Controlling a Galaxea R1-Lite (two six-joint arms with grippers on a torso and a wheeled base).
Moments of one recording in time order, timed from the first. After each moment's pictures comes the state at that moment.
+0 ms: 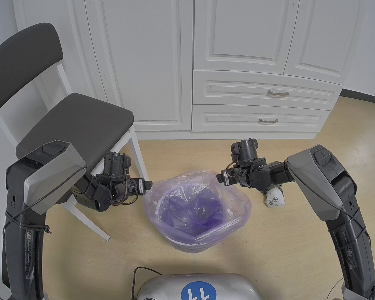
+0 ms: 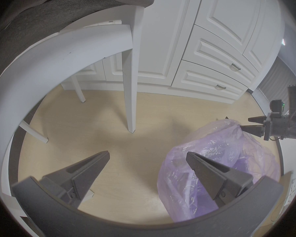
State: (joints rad) left arm -0.28 2.43 -1.23 -0.62 0.07 -0.20; right arm 0.41 2.64 -1.83 -0.22 -0.24 -0.01
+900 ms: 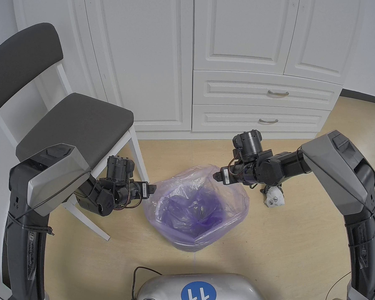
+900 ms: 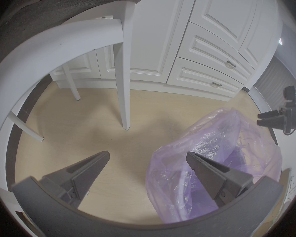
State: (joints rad) left arm -0.30 2.45 -1.20 -0.66 0.05 -0.21; right arm 0.45 2.45 -1.65 -0.16 -0.16 0.11
